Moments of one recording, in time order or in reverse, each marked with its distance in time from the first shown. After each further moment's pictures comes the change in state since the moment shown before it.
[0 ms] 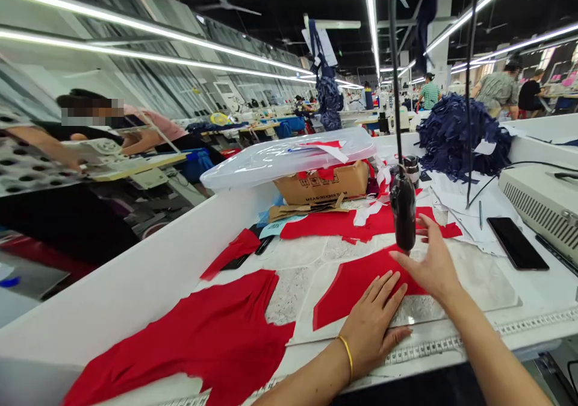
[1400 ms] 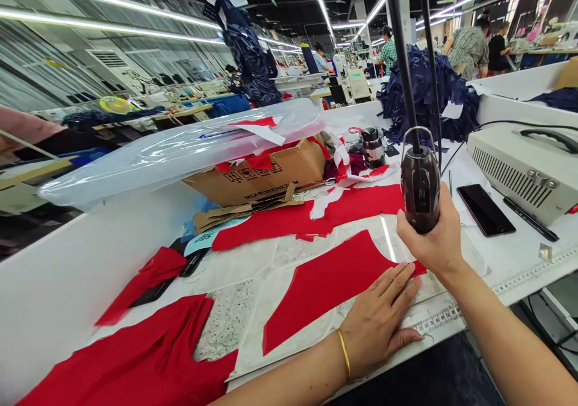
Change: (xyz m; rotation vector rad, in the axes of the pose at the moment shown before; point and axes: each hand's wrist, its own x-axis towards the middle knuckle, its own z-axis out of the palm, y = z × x) left_hand 0.048 0.032 0.003 -0.122 -0.064 0.322; right_hand 0.012 -0.014 -0.050 -0.033 0.313 -0.054
